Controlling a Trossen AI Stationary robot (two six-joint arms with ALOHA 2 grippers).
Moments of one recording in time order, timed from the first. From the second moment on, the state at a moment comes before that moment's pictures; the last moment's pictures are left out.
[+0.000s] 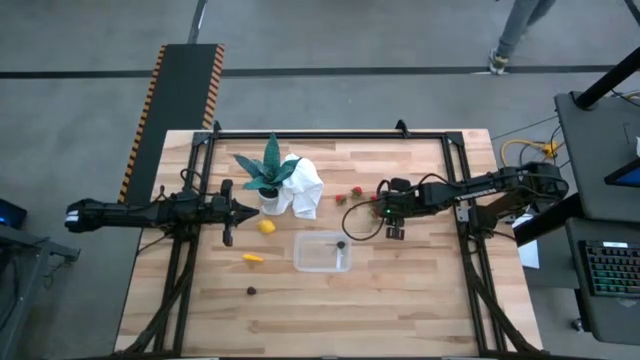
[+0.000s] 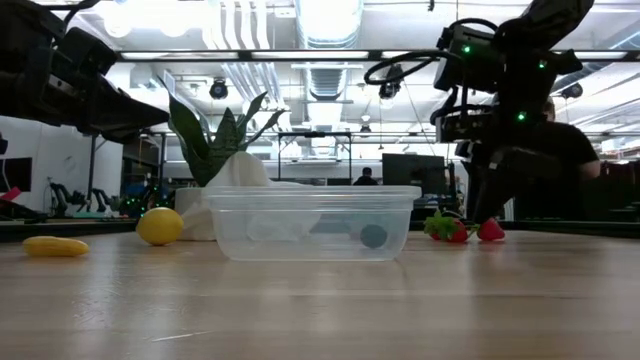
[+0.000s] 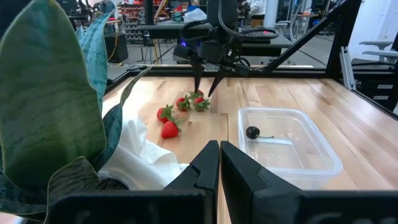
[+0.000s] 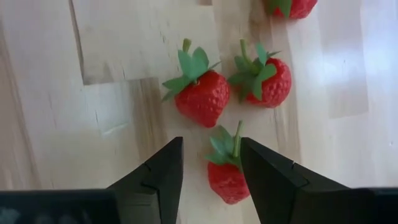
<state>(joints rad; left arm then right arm) 0.02 0.23 0.00 0.07 -0.09 0.01 -0.06 1.42 0.68 -0.50 0.24 0.00</state>
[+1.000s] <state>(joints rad) 0.02 0.23 0.00 0.07 -0.09 0.01 -0.08 1.42 0.66 -0.49 0.27 -0.05</state>
